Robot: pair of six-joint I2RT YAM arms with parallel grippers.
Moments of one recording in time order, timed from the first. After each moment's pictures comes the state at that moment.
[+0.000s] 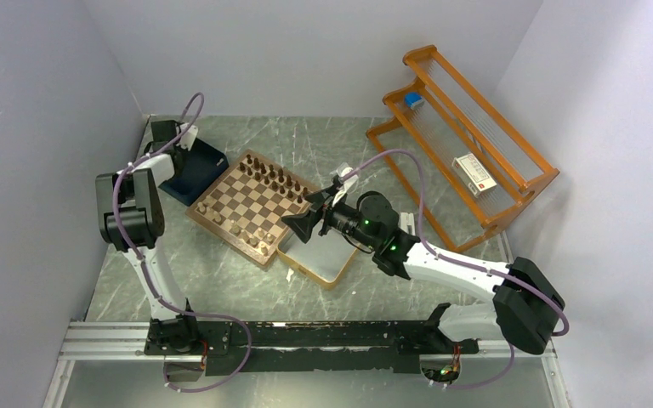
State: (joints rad) left arm 0.14 2.03 1.34 -0.09 -0.23 0.56; right arm 0.88 1.26 0.67 0.60 -0.13 0.30
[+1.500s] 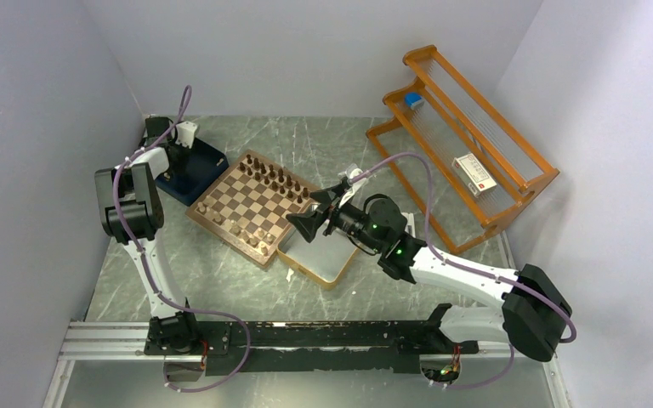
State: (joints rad) left arm 0.19 2.14 1.49 -0.22 0.05 0.48; right arm 0.88 1.20 0.63 0.63 -0.10 0.29
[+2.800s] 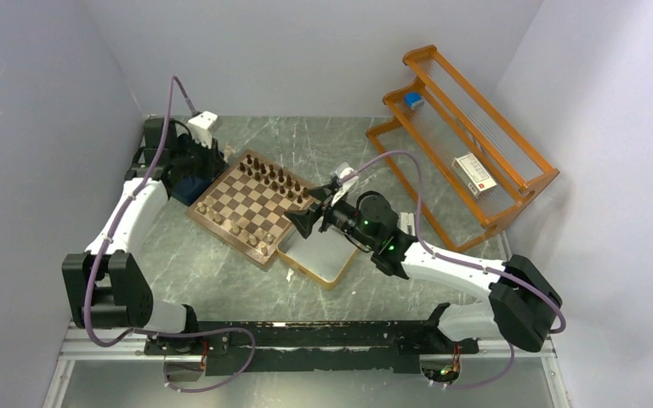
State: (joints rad) left arm 0.03 1.43 1.15 -0.34 0.48 0.25; right arm 0.88 1.27 0.66 0.65 -0.08 0.24
